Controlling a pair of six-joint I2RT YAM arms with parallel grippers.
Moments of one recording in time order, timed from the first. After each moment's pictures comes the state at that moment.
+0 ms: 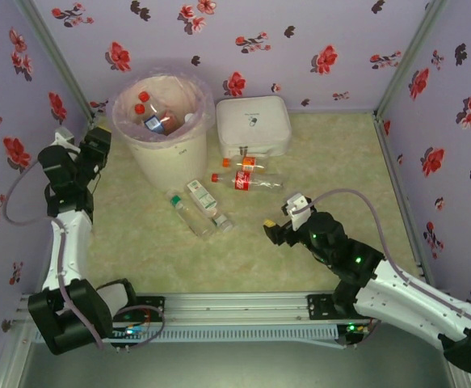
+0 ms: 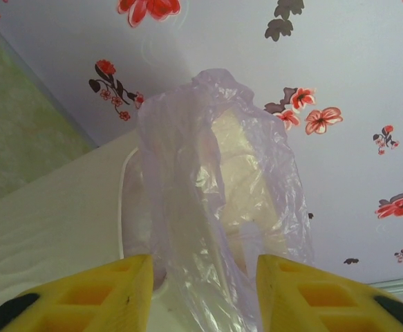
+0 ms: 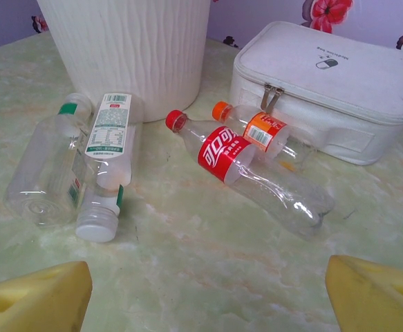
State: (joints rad) left arm 0.26 1.10 0.85 0.14 0.51 -1.09; right arm 0.92 0.64 0.50 -0.28 0.26 0.05
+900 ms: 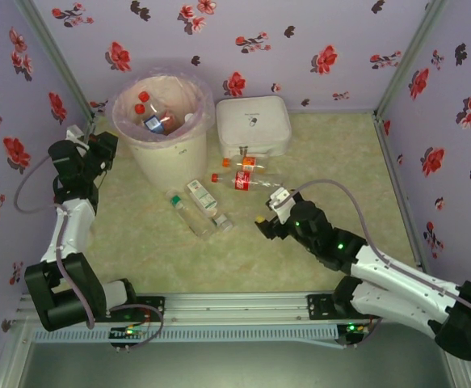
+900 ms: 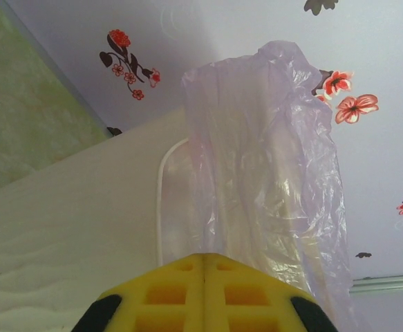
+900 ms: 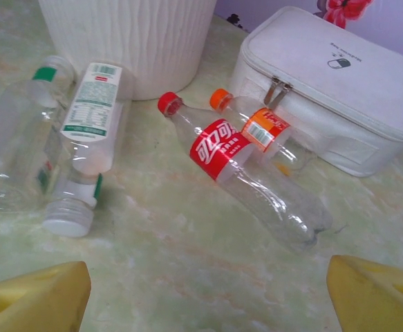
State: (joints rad) left arm 0.23 1.24 0.85 0.22 0.53 -1.09; right arm 0.88 0.85 0.57 -0.20 0.26 -0.09
